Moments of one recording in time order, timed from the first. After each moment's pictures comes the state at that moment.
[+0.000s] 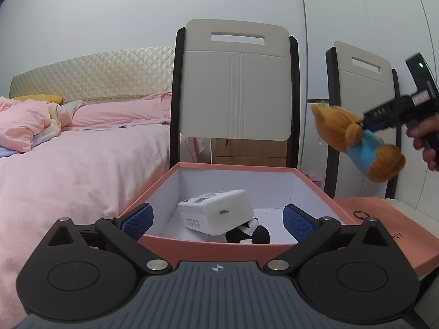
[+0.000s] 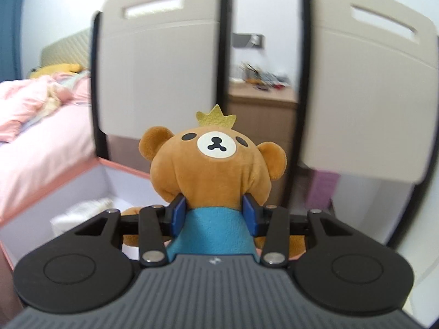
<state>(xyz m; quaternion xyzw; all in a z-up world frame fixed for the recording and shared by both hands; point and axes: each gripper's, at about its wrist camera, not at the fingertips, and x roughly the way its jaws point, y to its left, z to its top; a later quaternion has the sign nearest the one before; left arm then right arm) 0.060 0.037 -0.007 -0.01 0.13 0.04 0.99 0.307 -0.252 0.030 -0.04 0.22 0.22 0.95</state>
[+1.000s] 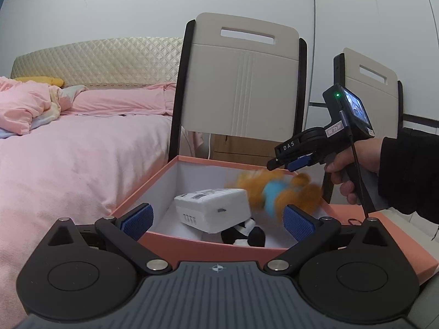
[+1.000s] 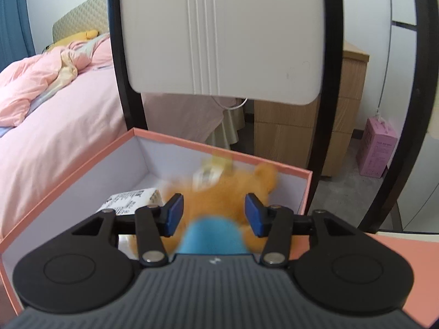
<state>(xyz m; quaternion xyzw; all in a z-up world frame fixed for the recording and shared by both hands) 0.064 0.046 -0.003 -0.05 0.14 0.03 0.99 0.379 -0.123 -0.029 -0.03 0.32 0.26 0.91</state>
